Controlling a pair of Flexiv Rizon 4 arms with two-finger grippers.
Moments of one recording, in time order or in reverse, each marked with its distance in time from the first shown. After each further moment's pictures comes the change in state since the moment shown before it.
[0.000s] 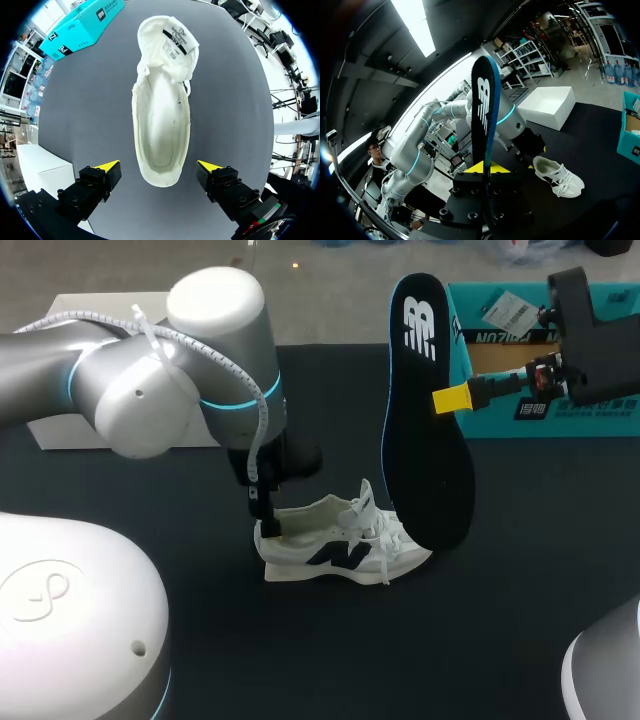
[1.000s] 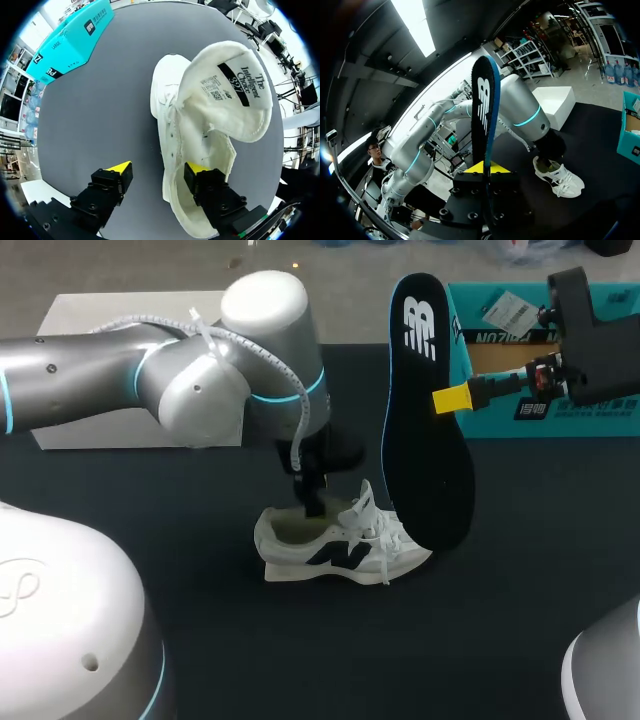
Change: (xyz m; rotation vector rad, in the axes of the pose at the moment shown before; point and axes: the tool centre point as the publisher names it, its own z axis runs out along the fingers) left arm -0.036 -0.072 0.047 0.066 0.020 0.134; right arm 0.000 0.000 0.000 0.000 0.000 0.000
